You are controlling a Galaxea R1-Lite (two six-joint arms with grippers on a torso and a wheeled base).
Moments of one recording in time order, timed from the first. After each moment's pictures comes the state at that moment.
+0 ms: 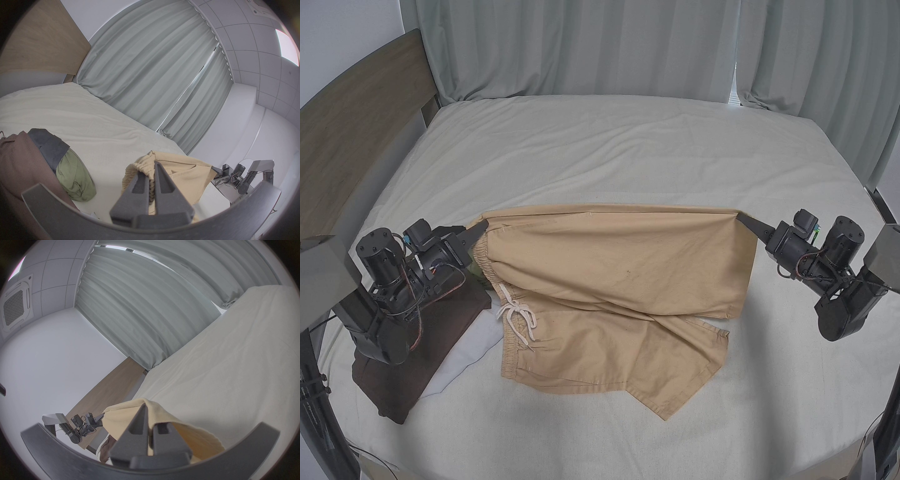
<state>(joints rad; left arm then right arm) -0.07 2.09 -0.71 -1.55 -0.45 -0.54 0.07 2.12 -0.79 -1.54 0.60 0.73</state>
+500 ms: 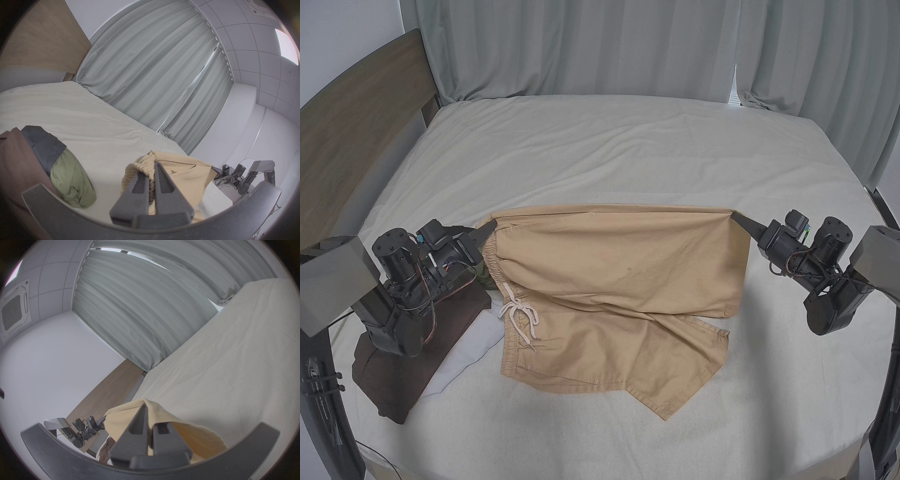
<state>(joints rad) -0.08 2.20 -0.83 -1.55 -0.45 -0.55 0.06 2.22 -0.91 -1.54 0.60 0.77</state>
